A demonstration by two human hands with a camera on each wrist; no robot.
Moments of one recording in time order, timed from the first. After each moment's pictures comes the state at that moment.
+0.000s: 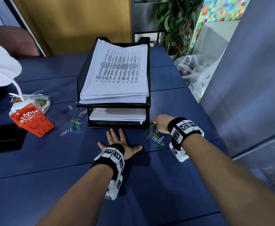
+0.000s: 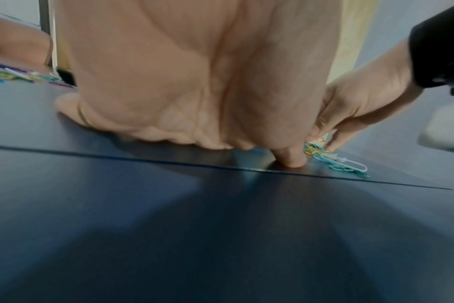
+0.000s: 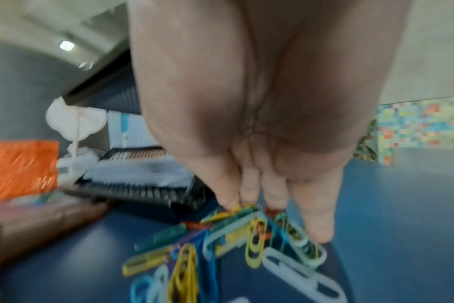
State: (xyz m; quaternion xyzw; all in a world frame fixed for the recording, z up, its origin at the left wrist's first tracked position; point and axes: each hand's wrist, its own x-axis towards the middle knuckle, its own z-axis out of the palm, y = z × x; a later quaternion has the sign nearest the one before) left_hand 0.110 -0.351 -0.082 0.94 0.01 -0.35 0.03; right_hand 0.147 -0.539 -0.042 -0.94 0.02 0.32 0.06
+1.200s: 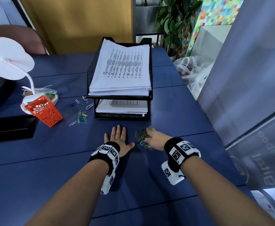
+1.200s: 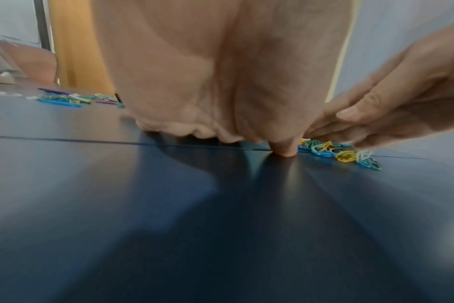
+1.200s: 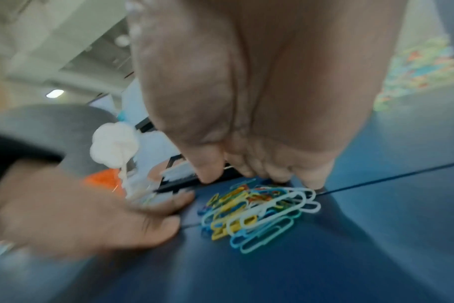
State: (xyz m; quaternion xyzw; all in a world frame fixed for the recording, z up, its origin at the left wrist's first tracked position) left_hand 0.089 -0.313 -0.094 0.94 -0.13 -0.31 0.00; right_hand 0.054 -0.490 -0.058 -0.92 0.04 0.31 0.23
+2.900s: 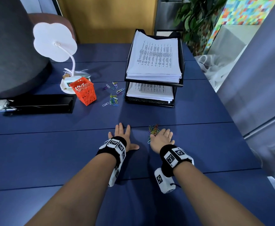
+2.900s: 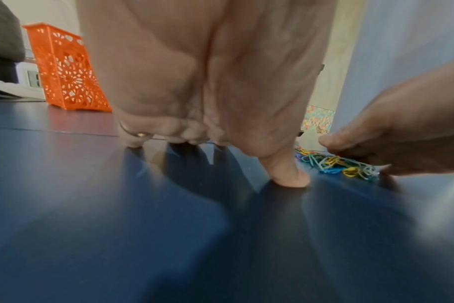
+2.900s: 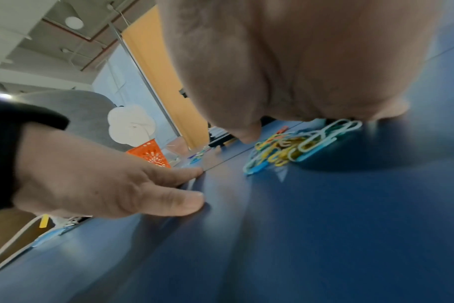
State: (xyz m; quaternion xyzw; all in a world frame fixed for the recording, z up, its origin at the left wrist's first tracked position) left_hand 0.028 -0.207 -0.083 0.94 -0.08 -0.33 0.01; right_hand -0.009 -0.354 -0.079 -0.90 0.27 0.24 0.25
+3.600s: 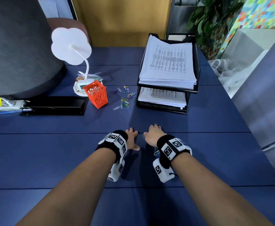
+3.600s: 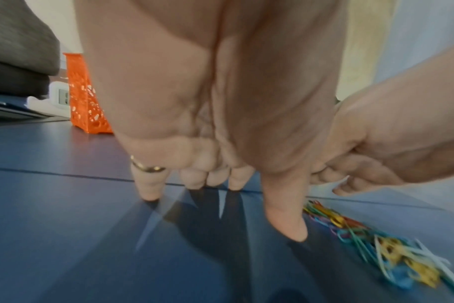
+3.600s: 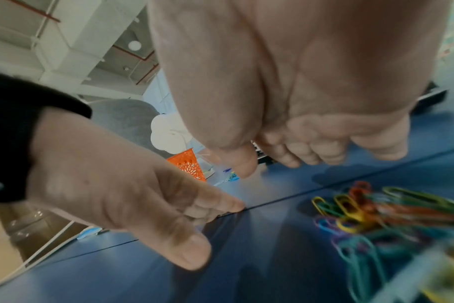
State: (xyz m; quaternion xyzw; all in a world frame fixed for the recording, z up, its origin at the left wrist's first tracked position) left_hand 0.054 -0.184 -0.066 0.93 -0.15 -0.35 0.02; right_hand 0.045 -0.317 -0.054 -0.93 0.09 0.30 0.18
